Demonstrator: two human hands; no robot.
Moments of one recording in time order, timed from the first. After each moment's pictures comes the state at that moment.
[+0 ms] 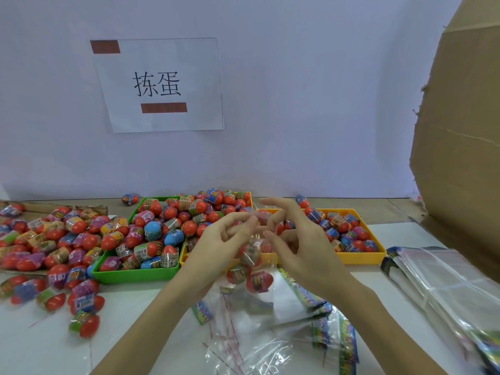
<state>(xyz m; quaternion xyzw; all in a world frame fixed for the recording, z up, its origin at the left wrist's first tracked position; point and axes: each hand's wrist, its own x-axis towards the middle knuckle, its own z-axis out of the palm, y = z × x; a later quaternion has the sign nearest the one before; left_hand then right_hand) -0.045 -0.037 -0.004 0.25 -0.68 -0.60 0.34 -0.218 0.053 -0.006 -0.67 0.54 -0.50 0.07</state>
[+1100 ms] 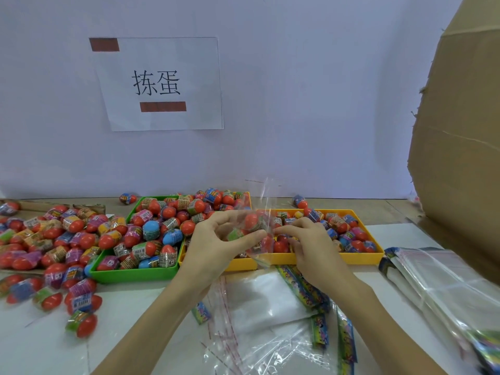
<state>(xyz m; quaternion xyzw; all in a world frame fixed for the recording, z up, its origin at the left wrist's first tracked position) -0.044 -0.036 -0.004 0.30 -0.68 -0.53 0.41 -0.246 0.044 -0.028 -0.61 0.75 -0.25 0.00</state>
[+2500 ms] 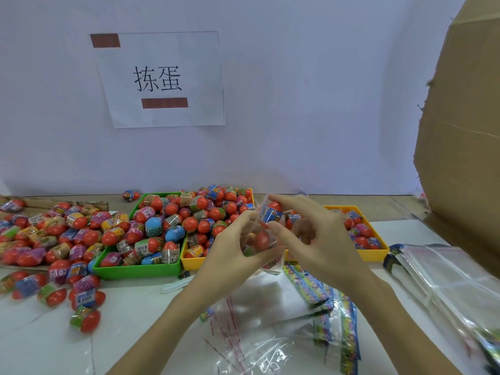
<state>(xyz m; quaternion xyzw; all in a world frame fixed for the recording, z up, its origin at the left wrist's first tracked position) -0.056 -0.024 -0.015 0.21 -0.79 -0.45 0.36 -0.227 0.063 0.008 -0.67 0.54 -0.51 0.03</state>
